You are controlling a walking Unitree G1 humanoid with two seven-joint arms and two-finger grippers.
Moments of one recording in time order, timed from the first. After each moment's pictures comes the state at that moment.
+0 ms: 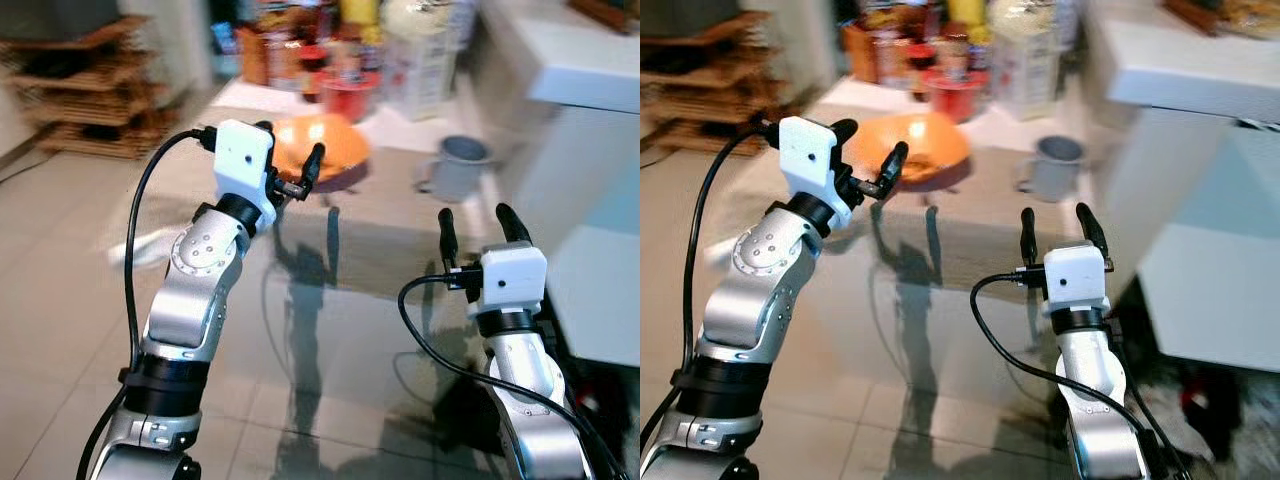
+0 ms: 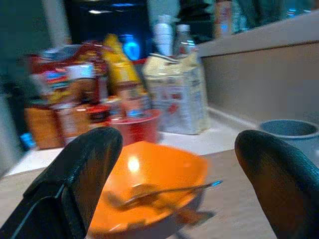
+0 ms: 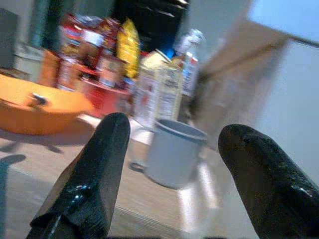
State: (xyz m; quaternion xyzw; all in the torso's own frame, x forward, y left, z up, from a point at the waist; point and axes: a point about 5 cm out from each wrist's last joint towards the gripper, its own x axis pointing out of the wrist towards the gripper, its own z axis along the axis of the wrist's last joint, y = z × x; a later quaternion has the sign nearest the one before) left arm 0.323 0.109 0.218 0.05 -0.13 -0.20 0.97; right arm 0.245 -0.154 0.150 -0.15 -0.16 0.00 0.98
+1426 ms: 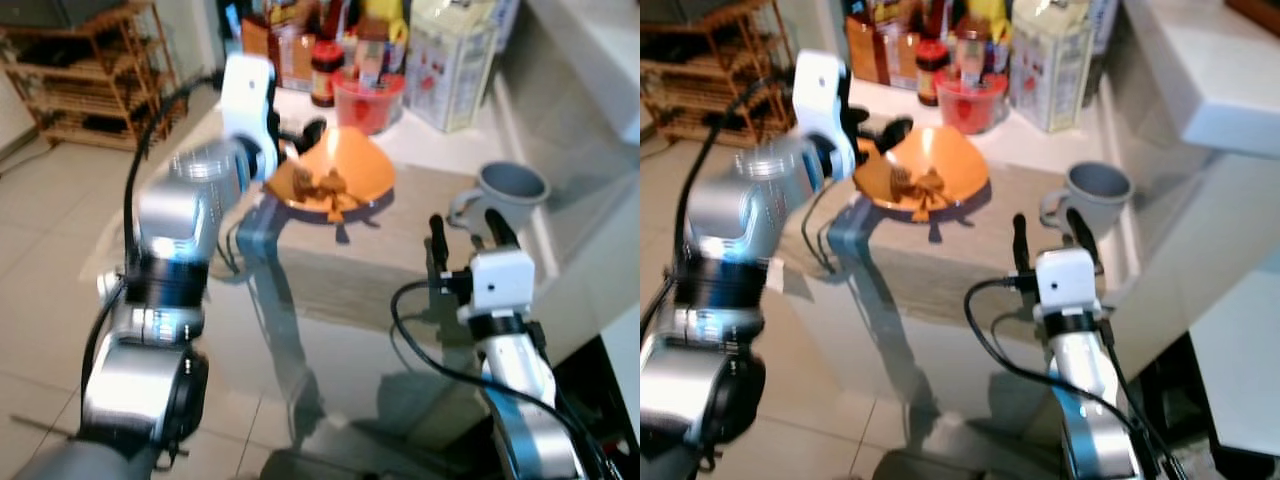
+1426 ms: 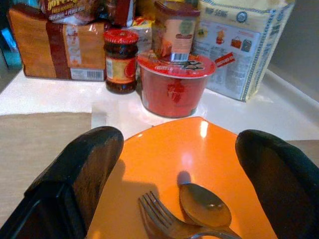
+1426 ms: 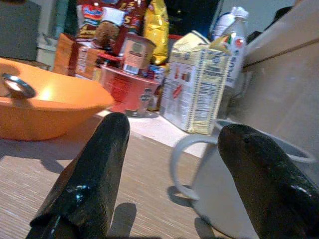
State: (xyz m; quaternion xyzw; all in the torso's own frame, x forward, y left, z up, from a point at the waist) left arm 0.379 0.114 0.262 -0.02 0.06 -0.21 0.98; right arm 0.245 -0.146 0.143 -0.14 -0.15 0.01 0.98
